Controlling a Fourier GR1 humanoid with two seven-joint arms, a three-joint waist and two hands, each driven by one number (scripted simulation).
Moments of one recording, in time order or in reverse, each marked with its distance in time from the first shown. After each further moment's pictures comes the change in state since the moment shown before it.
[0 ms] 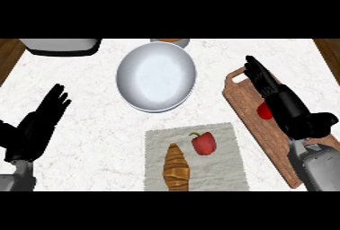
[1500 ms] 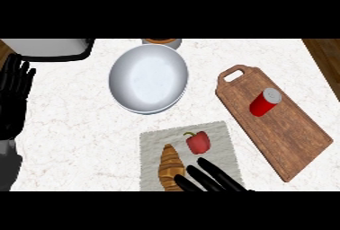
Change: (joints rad) left arm -0.131 0.004 0.145 0.023 -0.088 0.089 -0.167; right arm 0.213 -0.167 0.585 -0.658 0.984 0.101 0.089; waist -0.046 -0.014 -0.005
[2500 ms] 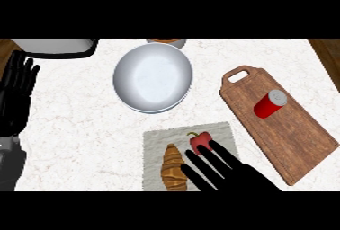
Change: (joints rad) left arm -0.030 -0.045 0.035 0.006 -0.046 -0.046 0.012; right arm -0.156 0.125 -0.095 0.031 0.005 0.641 0.277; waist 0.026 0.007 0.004
